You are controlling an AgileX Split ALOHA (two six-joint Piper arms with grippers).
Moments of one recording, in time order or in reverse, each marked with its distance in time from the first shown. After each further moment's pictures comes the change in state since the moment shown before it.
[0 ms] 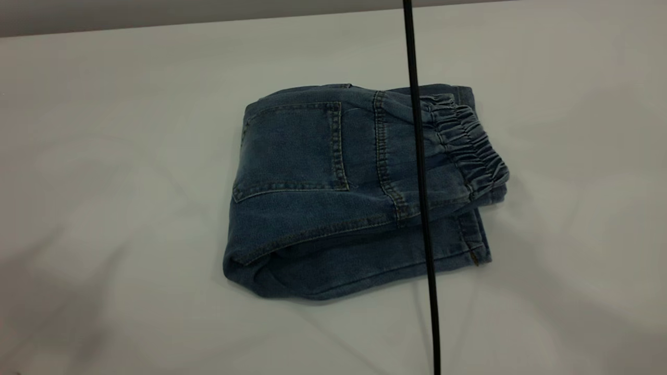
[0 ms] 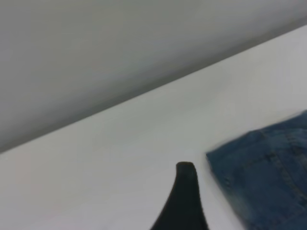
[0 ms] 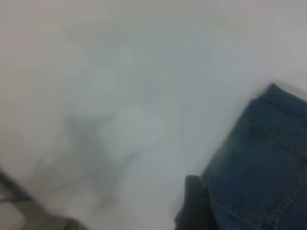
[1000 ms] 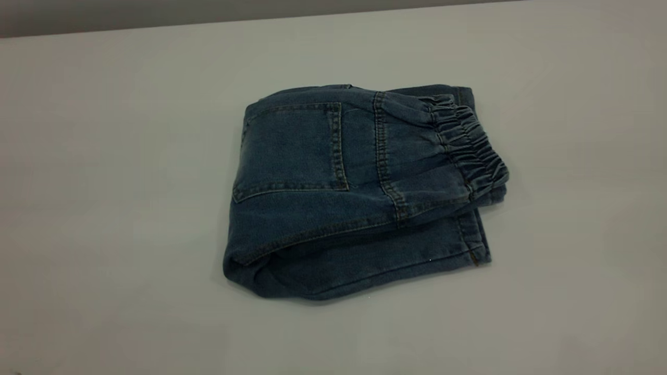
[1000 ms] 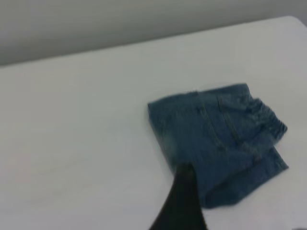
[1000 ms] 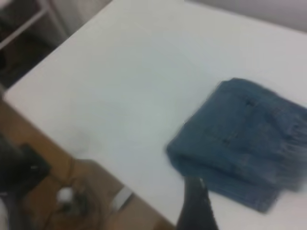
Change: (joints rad) left arm 0.000 -0.493 0.170 -0.001 0.311 -0.285; right arm 0.000 -1.514 1.195 -0.104 -0.137 0.004
